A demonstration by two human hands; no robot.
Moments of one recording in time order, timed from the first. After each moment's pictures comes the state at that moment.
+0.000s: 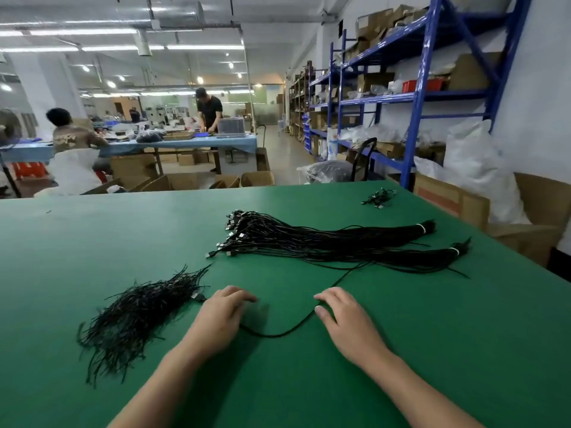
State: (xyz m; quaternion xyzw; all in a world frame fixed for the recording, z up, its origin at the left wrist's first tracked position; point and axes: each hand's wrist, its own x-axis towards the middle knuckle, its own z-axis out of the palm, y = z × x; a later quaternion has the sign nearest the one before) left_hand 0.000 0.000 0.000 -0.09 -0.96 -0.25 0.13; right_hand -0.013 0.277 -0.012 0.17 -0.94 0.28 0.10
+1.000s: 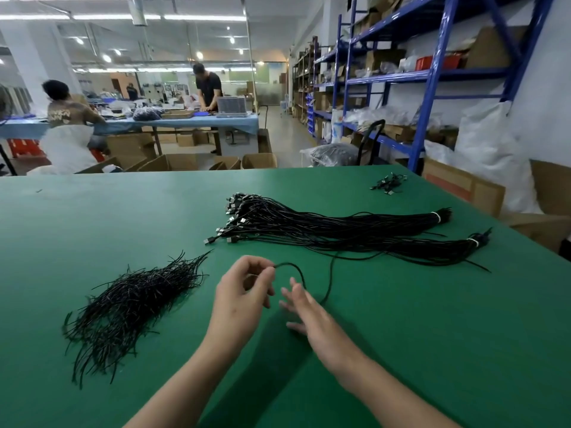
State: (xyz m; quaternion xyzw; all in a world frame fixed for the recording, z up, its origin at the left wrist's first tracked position) left_hand 0.014 0.059 0.027 -0.03 -0.75 -0.62 0.23; right_hand 0.019 0.212 0.009 0.16 -0.74 0.64 -0.15
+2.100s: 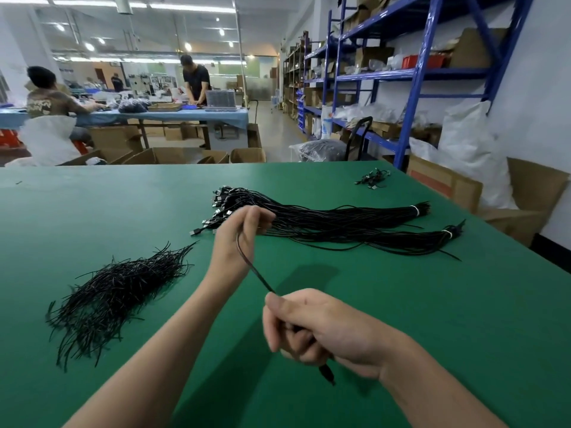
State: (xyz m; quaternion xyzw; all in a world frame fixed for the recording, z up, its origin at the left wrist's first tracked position) left_hand -0.022 0.080 0.072 -0.14 -0.74 -0.58 0.30; right_hand 0.073 0.253 0.093 0.29 -0.63 0.63 -0.35
